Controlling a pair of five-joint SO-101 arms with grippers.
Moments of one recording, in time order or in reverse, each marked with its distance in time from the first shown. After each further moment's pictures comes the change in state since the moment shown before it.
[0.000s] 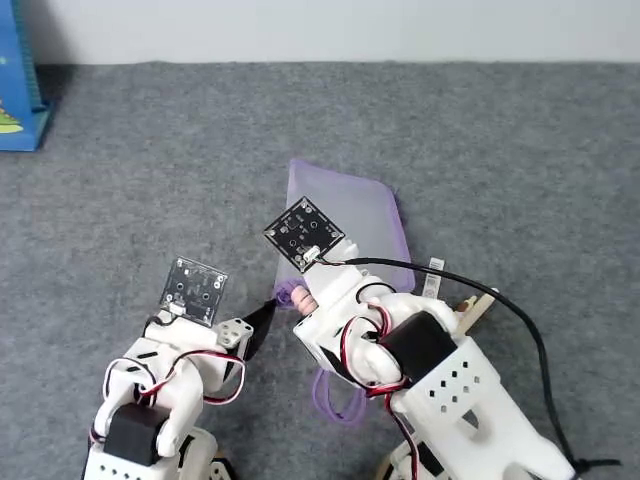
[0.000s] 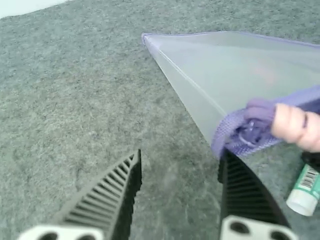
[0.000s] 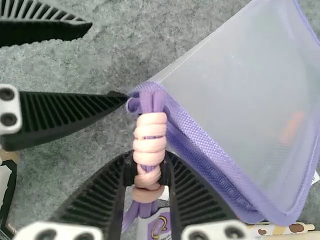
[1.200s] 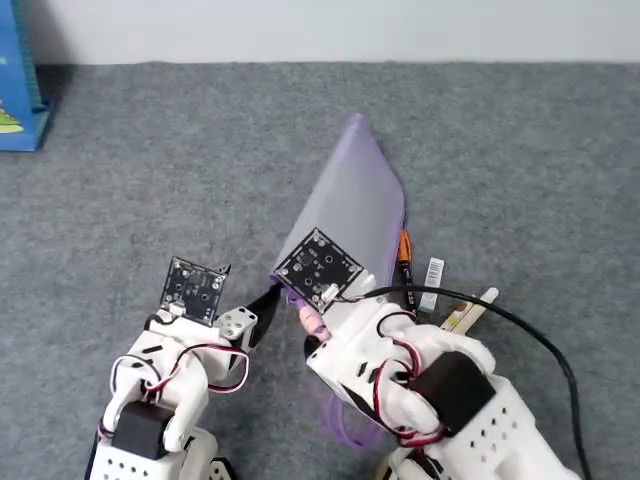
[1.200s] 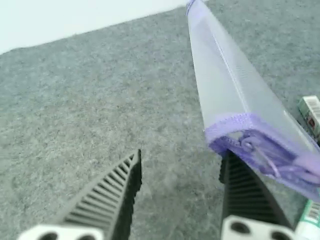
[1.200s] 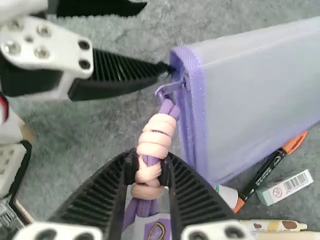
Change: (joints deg) left arm -0.2 -0.4 4.7 -10.9 0.1; right arm -3.8 -12.4 1.4 7.4 2.2
